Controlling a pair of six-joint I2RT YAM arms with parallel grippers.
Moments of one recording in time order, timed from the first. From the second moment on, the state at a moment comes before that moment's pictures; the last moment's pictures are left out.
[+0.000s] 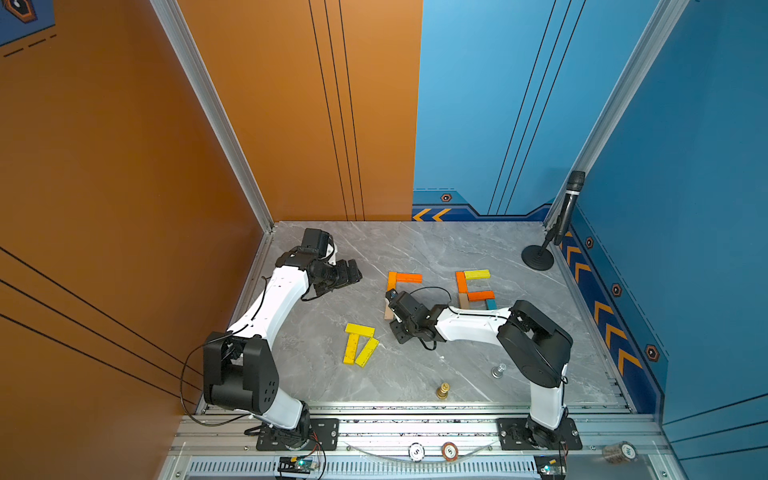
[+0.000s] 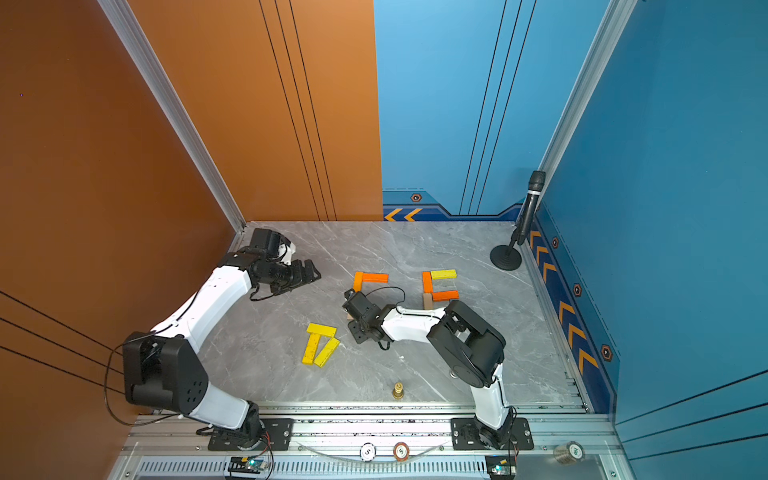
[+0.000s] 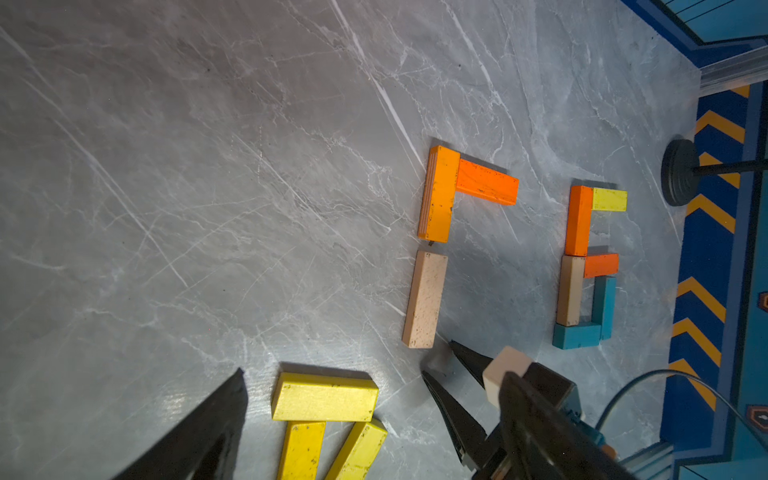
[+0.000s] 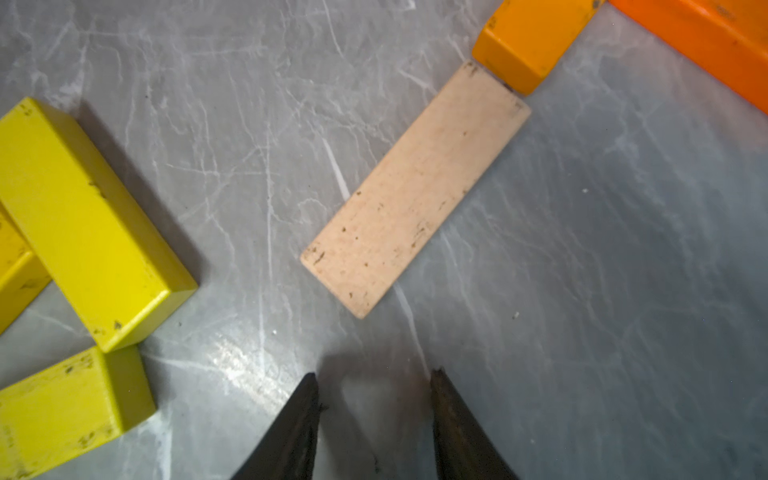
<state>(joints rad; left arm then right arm) -0.13 1.53 1.27 -0.78 0.29 -0.43 0.92 1.94 1.16 -0.21 0.14 0.26</state>
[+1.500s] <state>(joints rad) -0.12 1.53 1.26 -0.76 0.34 -0.45 0.90 1.99 1.22 -0.20 0.15 0.27</state>
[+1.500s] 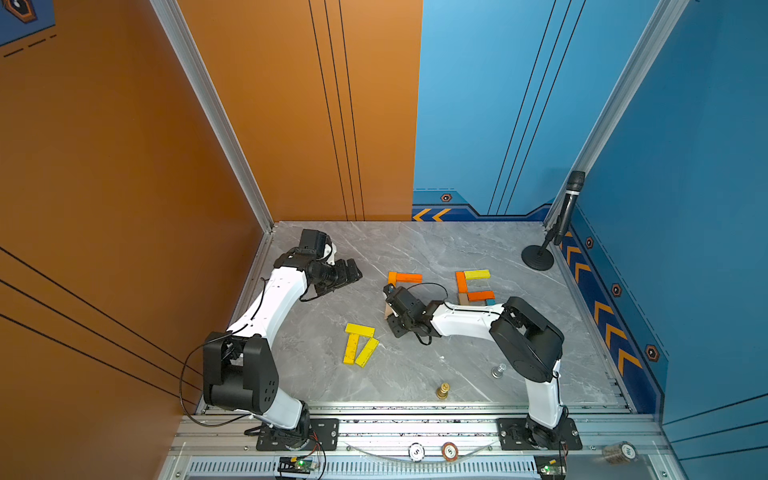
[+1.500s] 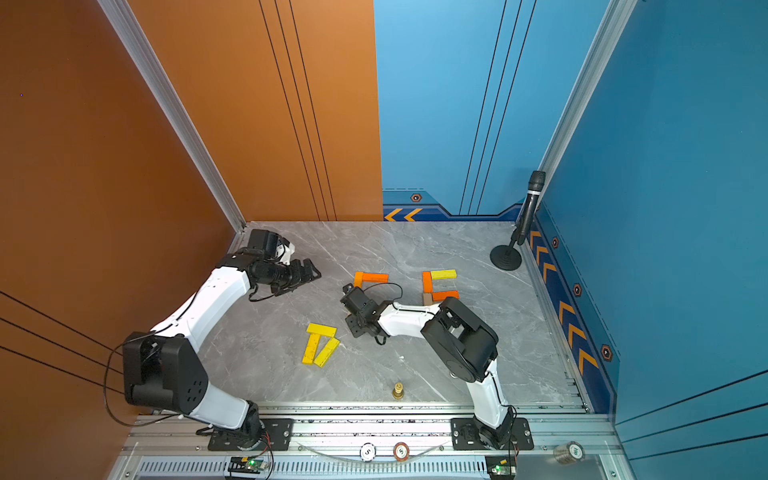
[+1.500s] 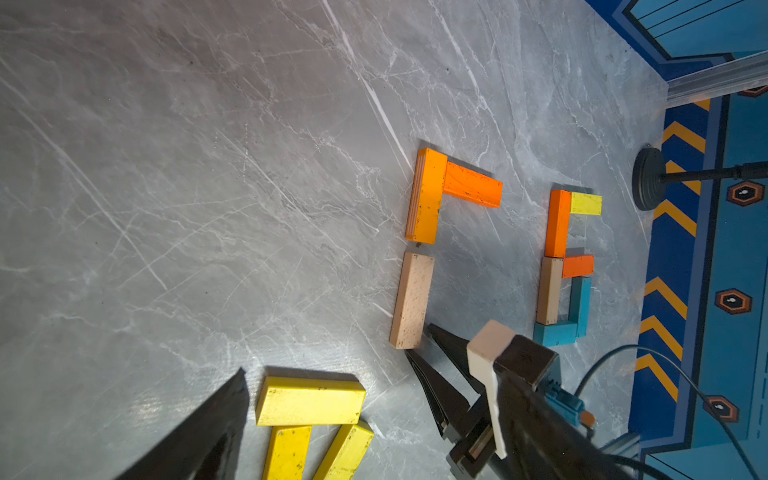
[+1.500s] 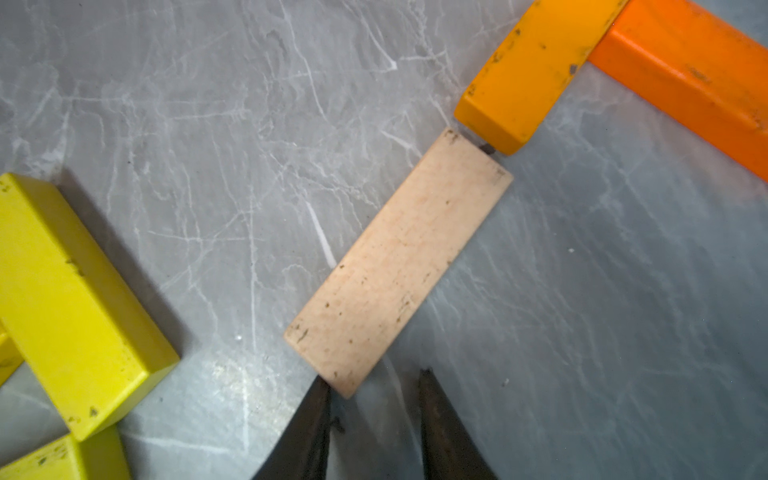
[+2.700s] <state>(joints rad) -0.12 1.53 1.26 -0.75 0.34 -0.45 0.92 1.94 1.24 -0.27 0.15 0.27</state>
